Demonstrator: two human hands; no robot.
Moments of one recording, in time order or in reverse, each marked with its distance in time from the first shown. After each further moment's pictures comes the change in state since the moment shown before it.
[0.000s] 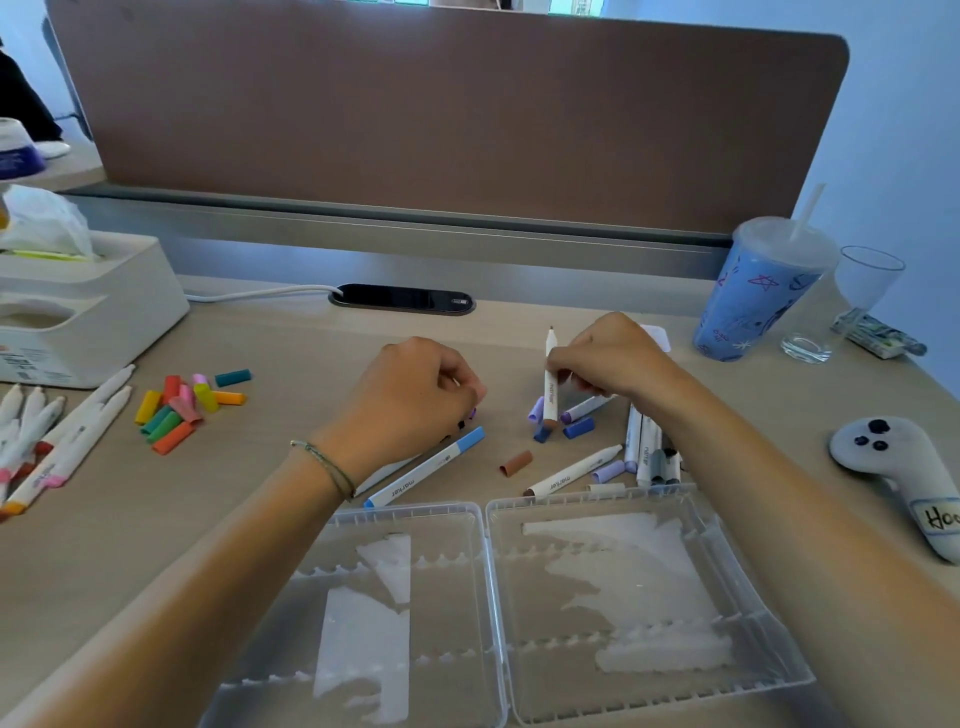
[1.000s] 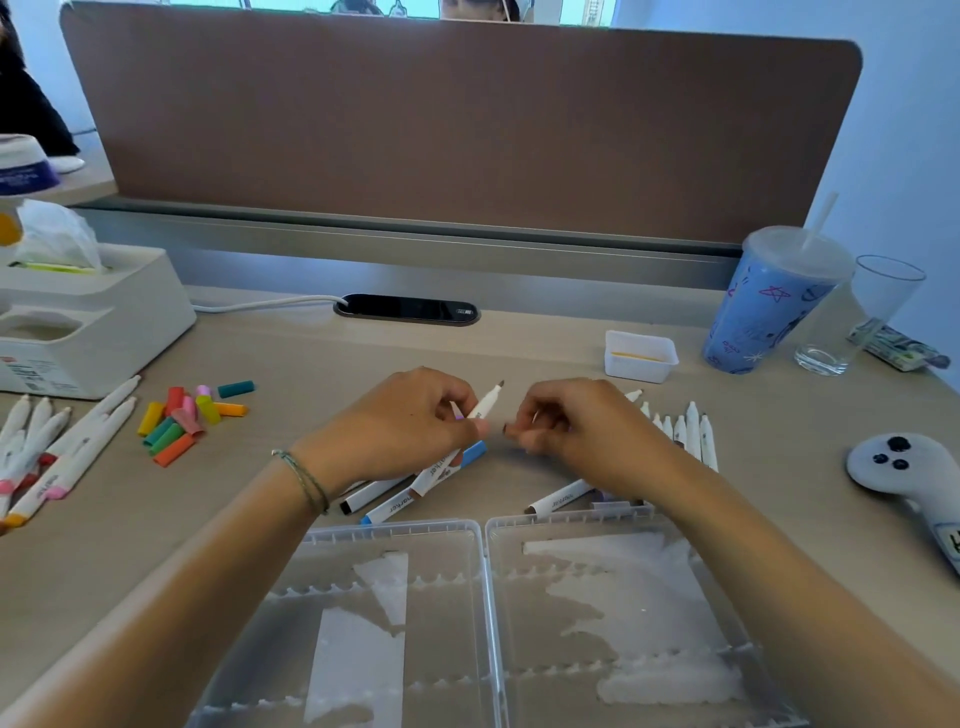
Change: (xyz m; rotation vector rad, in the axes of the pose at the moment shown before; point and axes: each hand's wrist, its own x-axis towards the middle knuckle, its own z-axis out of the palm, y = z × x) left_hand 0.001 -0.004 -0.008 0.107 -0.263 0.020; right_hand -0.048 0.006 0.023 -0.128 -0.154 -0.378
